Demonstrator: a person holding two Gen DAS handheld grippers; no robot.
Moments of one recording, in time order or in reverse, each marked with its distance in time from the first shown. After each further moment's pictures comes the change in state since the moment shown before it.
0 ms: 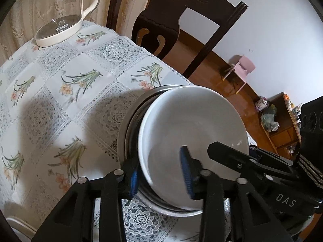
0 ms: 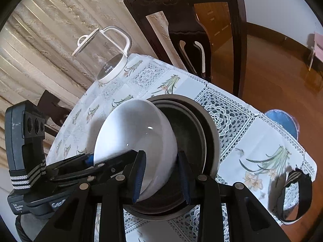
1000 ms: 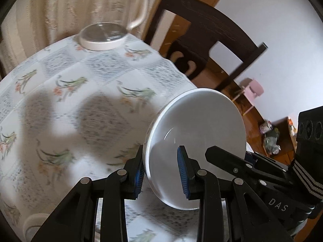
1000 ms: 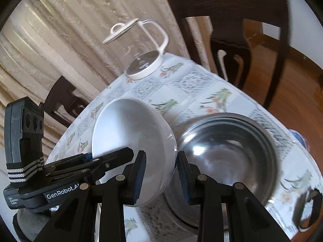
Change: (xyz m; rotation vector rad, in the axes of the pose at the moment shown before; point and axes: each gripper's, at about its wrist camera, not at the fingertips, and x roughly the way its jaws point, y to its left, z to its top) left arm -0.067 0.066 -0.001 -0.120 -0.093 0.031; right arm 0.013 0.077 0.013 -0.128 -0.003 0.048
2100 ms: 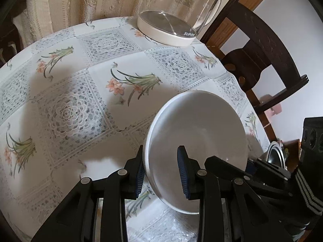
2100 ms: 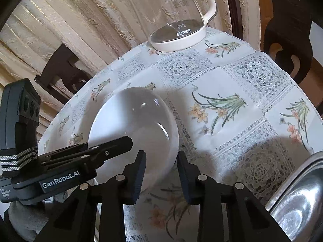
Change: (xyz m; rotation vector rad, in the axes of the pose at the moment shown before) left arm 0.023 0.138 0.022 -0.176 -0.008 0.101; right arm 0.132 0.073 0.021 -0.145 0.151 0.030
